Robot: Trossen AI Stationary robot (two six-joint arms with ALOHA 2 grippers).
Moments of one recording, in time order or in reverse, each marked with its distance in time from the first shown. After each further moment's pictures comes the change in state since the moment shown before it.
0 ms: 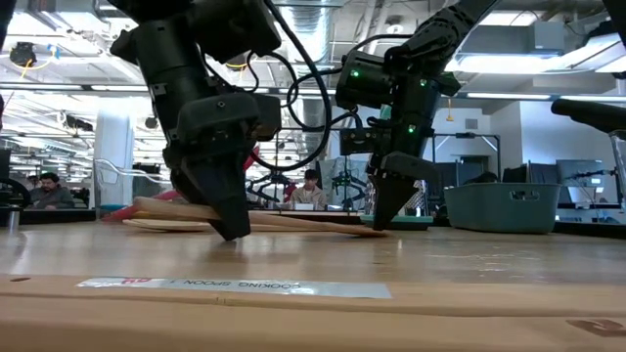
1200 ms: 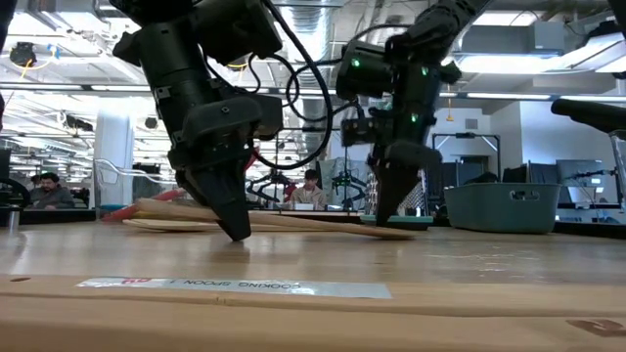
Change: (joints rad) left arm -0.002 -0.010 -0.003 0.009 -0.024 0.031; right arm 0.012 -0.029 0.032 -0.079 0.003 0.000
